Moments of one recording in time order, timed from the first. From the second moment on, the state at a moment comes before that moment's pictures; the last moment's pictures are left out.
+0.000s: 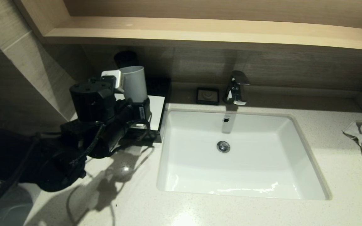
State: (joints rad) left arm -0.53 1.77 -0.89 -0.89 0.39 -0.06; right arm 0.00 0.00 -0.01 0.03 0.00 -0.01
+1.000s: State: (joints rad) left arm -0.53 1.93 -1.09 -0.95 0.39 -0.04; right arm 0.00 0.00 -0.01 0.03 0.00 -0.01
